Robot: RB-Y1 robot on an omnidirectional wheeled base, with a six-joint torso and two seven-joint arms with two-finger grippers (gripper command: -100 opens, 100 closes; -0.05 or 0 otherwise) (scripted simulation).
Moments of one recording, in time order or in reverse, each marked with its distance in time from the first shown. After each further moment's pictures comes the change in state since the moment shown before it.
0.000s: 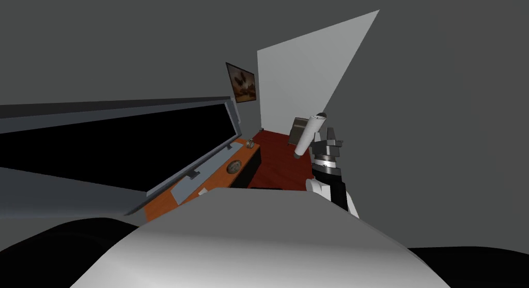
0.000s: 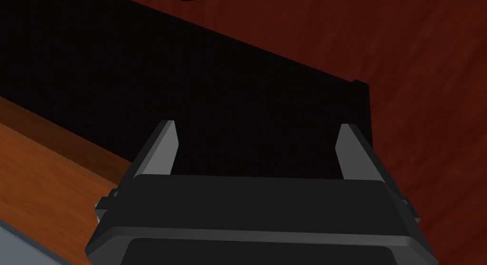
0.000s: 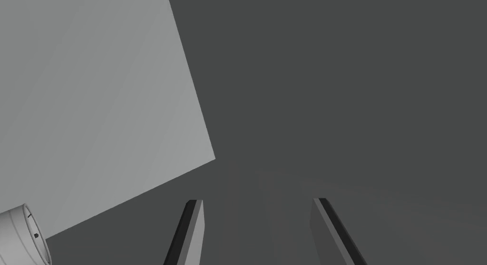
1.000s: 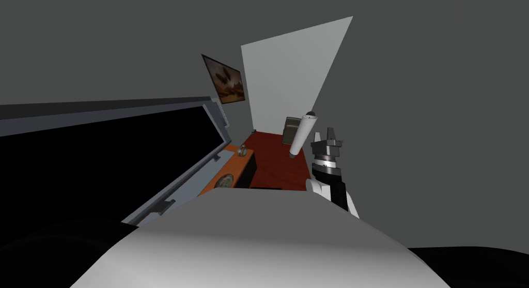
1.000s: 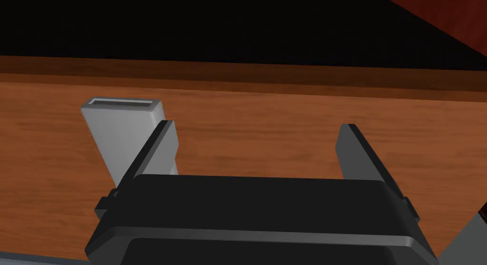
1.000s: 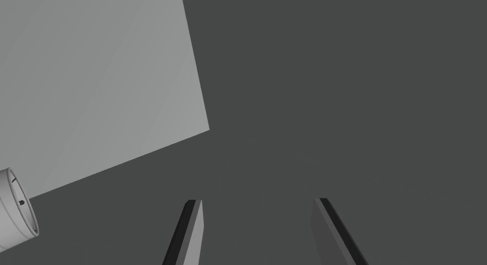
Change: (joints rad) left arm -0.088 0.109 -0.245 0.308 0.046 -0.079 0.076; right arm 0.000 0.000 0.000 0.000 0.000 0.000 0.000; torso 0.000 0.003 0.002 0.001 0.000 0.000
